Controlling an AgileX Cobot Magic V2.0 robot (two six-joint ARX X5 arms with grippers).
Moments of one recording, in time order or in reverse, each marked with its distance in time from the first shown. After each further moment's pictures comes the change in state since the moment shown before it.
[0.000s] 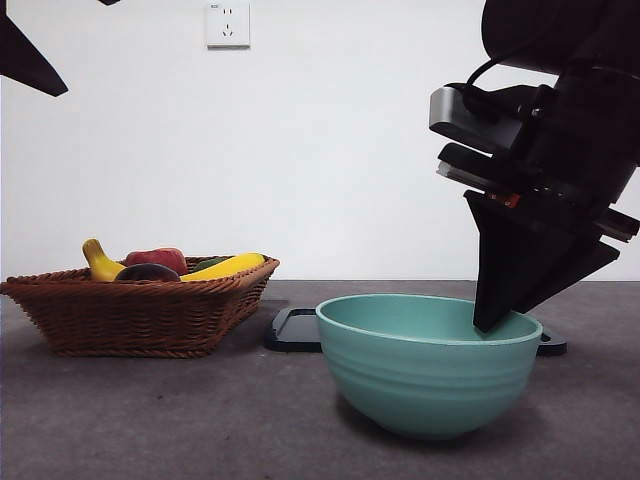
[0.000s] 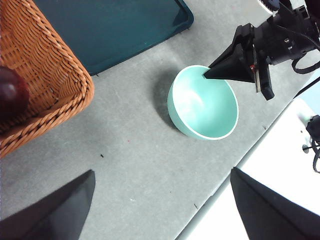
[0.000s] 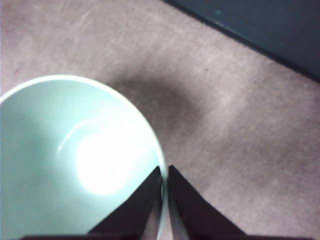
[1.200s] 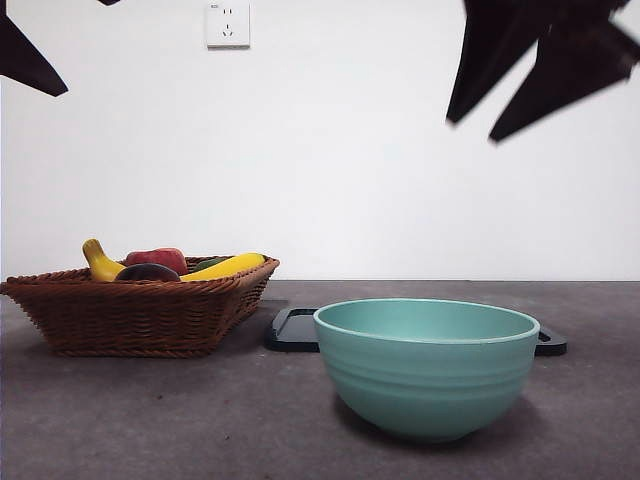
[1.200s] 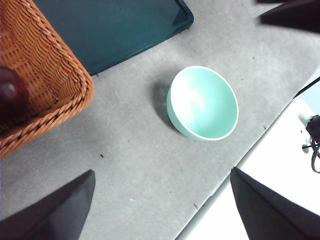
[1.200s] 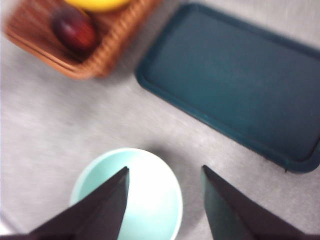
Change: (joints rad) left arm 0.000 0.000 0.000 0.000 0.000 0.000; right arm 0.000 -0.255 0.224 -0.200 0.019 0.000
